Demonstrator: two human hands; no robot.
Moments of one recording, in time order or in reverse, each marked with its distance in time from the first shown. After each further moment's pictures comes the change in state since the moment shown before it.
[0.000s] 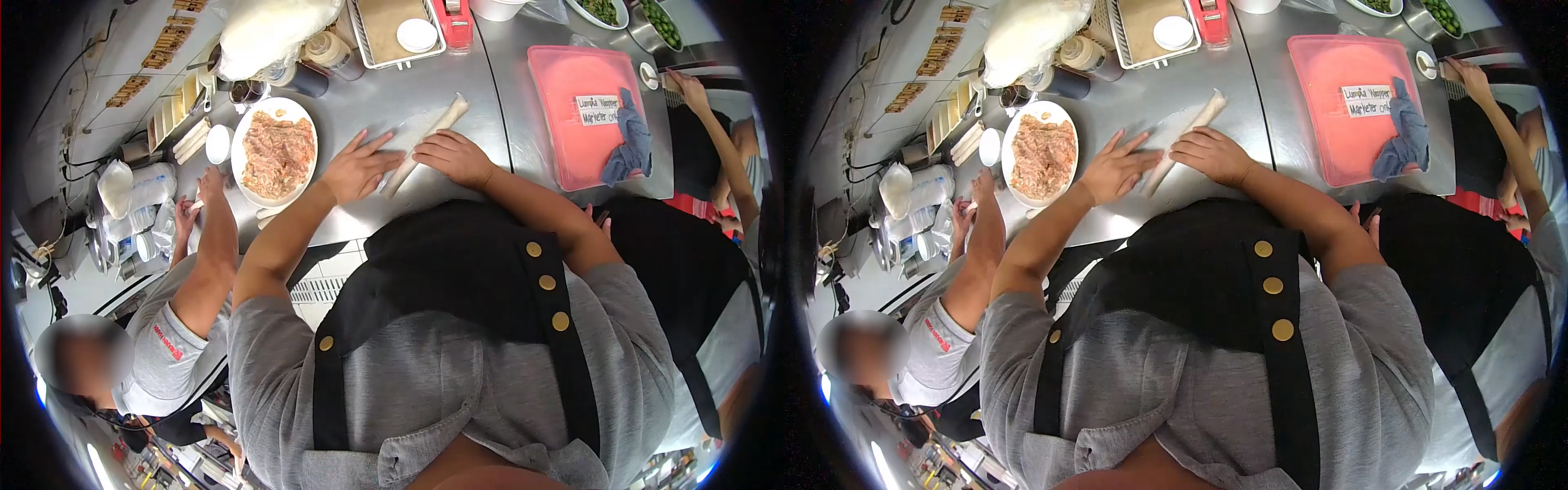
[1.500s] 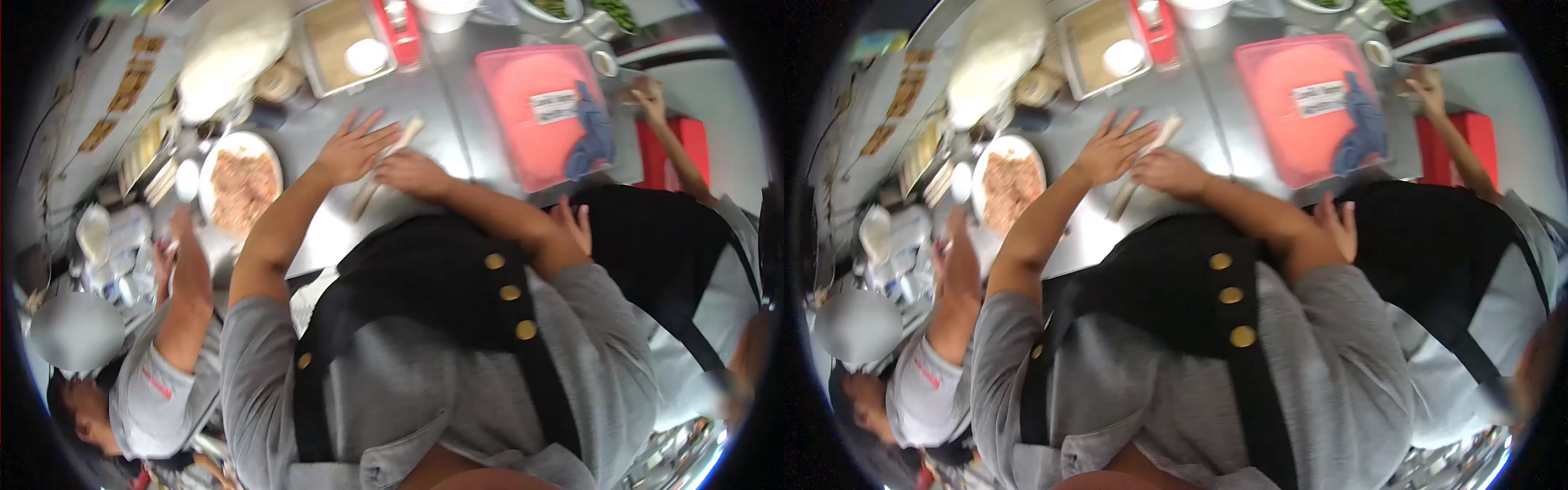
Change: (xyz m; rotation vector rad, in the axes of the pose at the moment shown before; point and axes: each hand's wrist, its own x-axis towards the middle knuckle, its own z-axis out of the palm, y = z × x) left_hand 0.109 -0.021 -0.004 0.109 0.081 -0.001; right_hand -0.013 0.008 0.028 -0.018 -0.010 -0.011
